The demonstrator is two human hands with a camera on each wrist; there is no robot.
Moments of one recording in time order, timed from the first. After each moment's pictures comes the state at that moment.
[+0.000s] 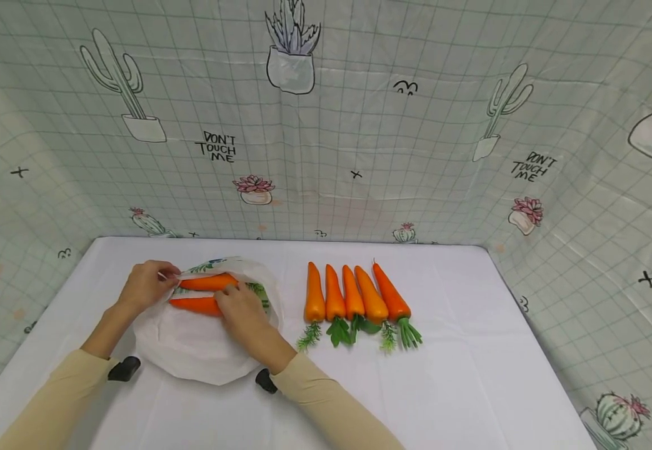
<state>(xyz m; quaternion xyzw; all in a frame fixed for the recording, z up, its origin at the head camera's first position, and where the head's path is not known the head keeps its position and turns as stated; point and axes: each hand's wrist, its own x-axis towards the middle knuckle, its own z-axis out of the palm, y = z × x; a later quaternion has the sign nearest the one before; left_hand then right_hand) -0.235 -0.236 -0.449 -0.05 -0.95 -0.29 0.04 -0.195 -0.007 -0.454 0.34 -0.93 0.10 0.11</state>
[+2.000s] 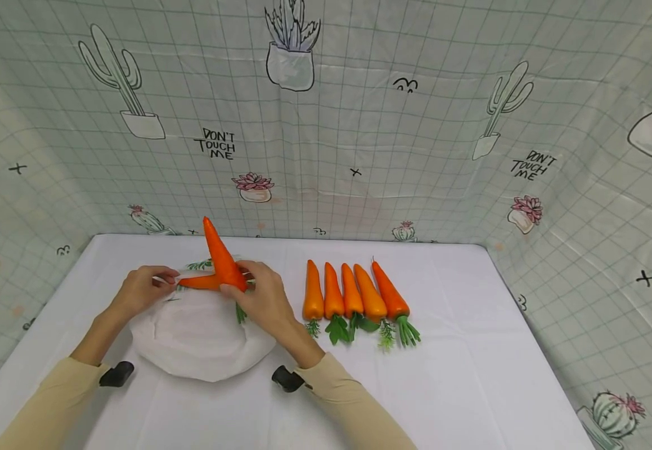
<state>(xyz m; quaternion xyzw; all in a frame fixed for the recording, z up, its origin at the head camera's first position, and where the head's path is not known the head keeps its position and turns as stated) -0.226 -0.248 -0.457 -0.08 -0.94 -0.34 0.02 -0.197 0.035 -0.425 0.24 -0.81 0.53 0.05</state>
